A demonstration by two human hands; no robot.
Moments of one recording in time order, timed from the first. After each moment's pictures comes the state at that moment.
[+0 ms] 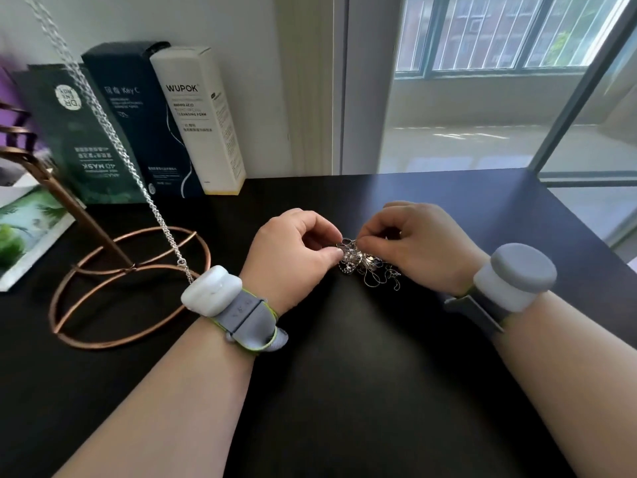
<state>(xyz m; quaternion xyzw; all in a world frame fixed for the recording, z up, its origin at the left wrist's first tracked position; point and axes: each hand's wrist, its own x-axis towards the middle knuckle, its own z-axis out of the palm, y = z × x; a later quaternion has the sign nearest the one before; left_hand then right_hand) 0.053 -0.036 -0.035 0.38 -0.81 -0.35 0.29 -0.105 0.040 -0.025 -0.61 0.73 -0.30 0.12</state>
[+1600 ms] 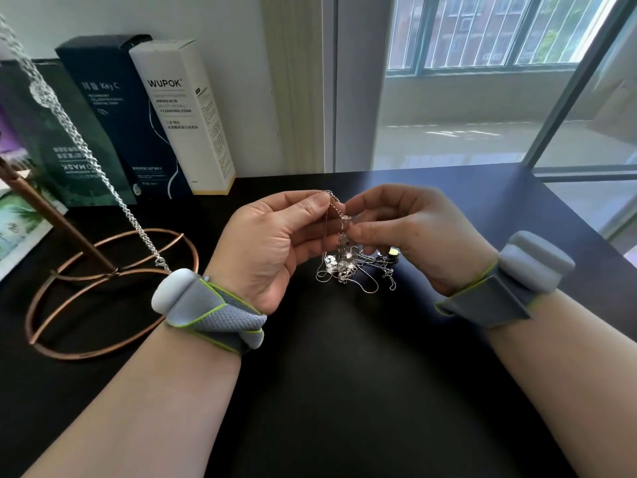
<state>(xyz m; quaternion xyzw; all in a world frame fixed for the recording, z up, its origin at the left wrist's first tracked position) 0.048 -0.035 -0.014 0.29 -0.49 -0.75 0.35 -0.095 0.042 -0.016 -0.45 0.60 -0.55 0.36</state>
